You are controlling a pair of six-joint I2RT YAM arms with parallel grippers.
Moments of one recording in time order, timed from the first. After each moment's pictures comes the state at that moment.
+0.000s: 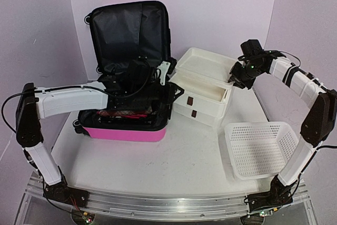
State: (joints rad) left arm -0.94 1.72 1.46 -0.08 0.06 -0.21; right arm 0.32 1.69 1.64 -0.83 -0.01 0.84
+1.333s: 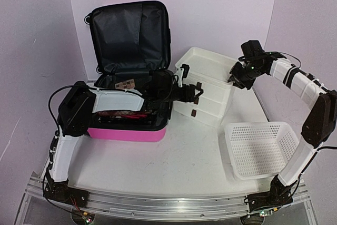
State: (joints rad) left arm -0.86 2.24 1.76 0.31 0.23 -0.48; right arm 0.32 1.67 1.61 -0.79 -0.01 0.88
